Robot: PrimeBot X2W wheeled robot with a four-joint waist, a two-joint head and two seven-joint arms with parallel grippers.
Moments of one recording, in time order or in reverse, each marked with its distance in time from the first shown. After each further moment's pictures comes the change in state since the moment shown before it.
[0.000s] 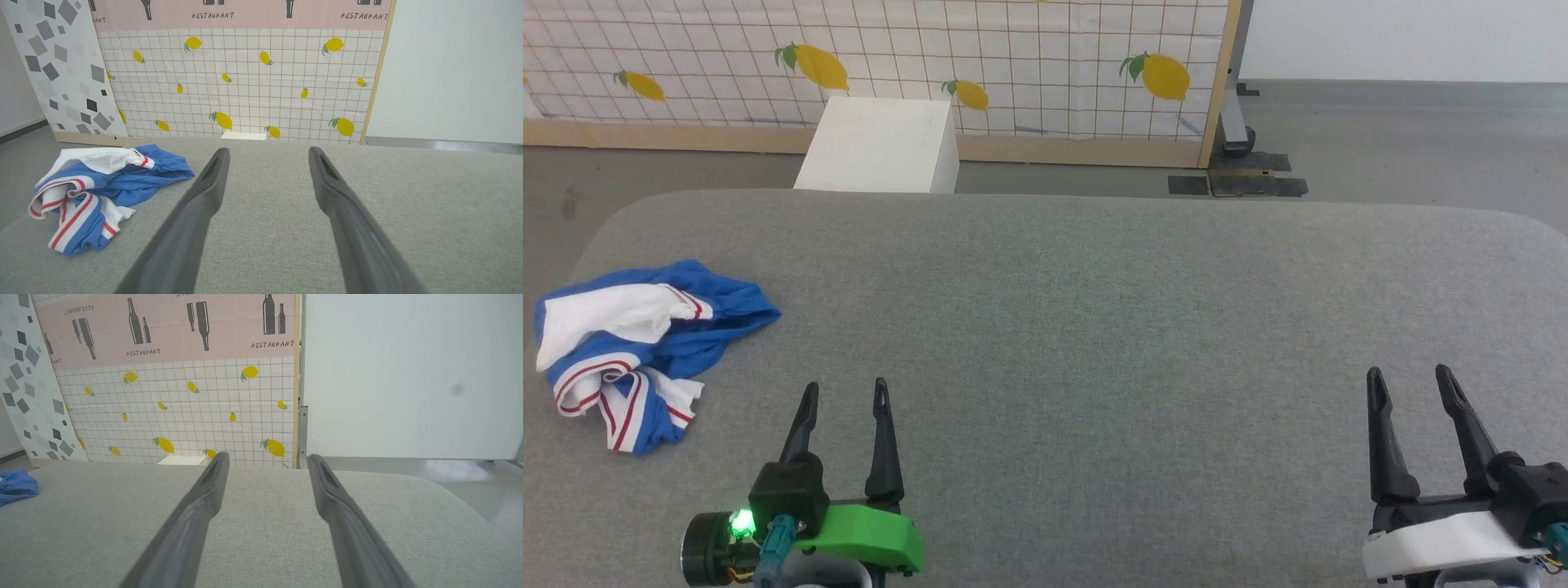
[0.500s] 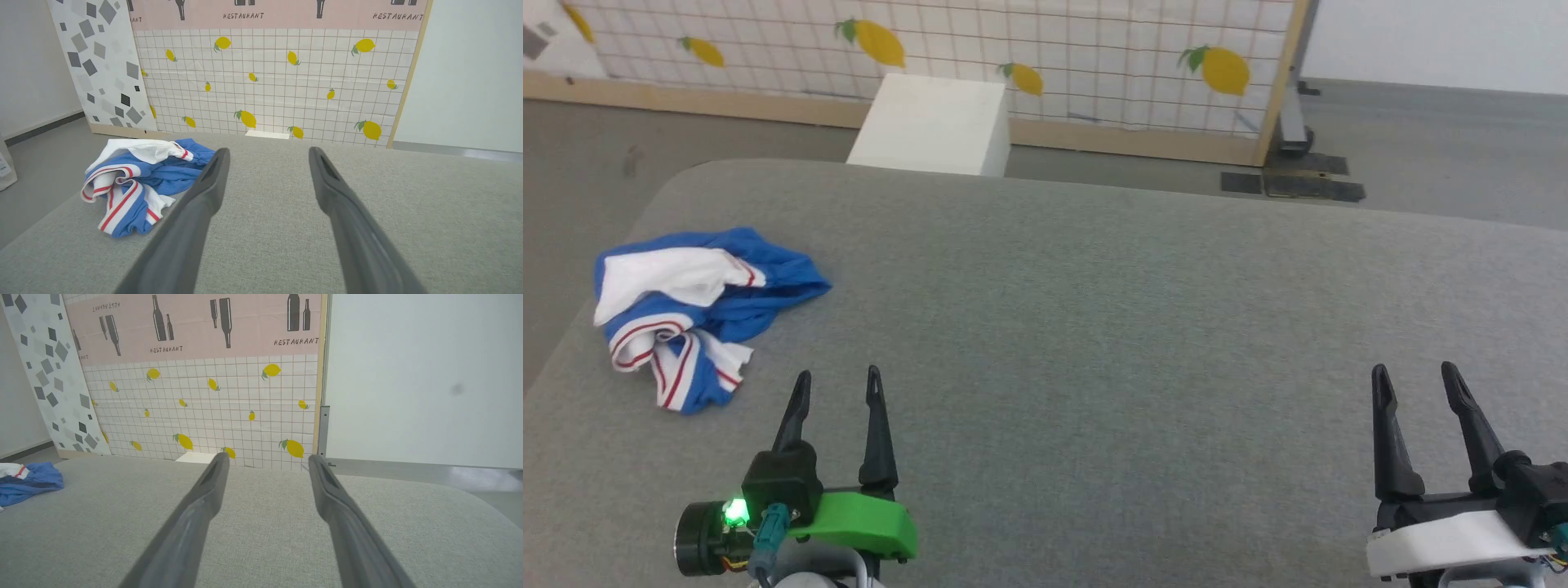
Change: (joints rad) left arm -0.025 -0.001 0.012 0.008 0.003 0.001 0.000; right arm 0.001 0.001 -0.007 -0.011 0.000 0.000 -0.001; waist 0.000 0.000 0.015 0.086
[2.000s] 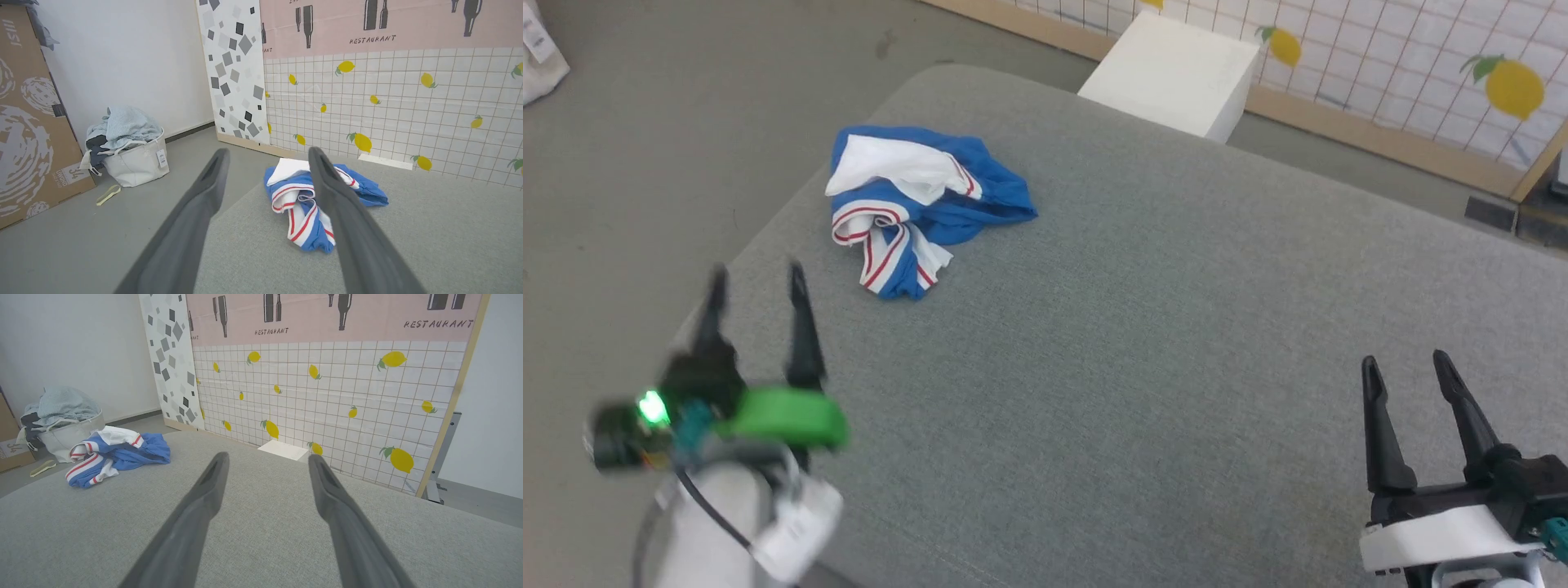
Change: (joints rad) left arm -0.195 0.058 0.107 0.062 0.020 -0.038 -0.001; right arm -0.006 0.001 0.013 -0.025 -0.044 0.000 0.000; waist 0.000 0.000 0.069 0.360
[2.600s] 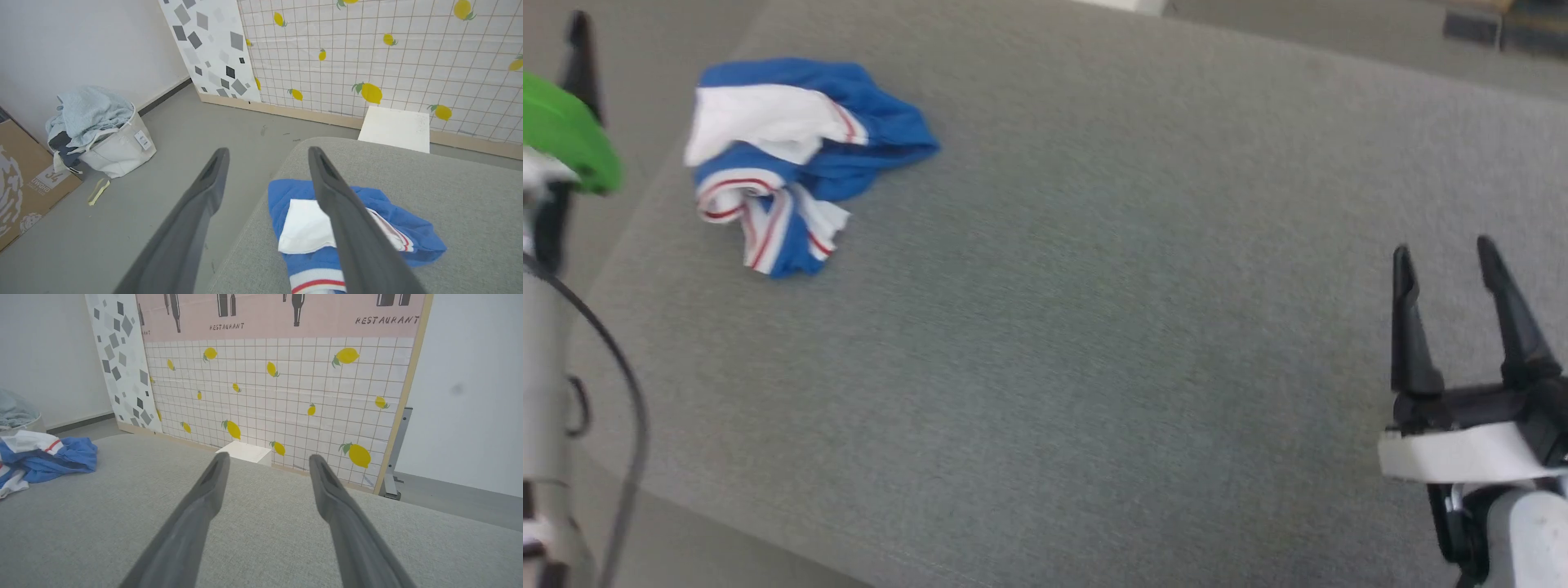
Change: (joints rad) left arm -0.692 0.322 0.034 0.502 -0.164 -0.194 0.349; right arm -0.164 0.000 -0.021 -0.069 -0.091 0.000 0.000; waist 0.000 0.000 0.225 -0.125
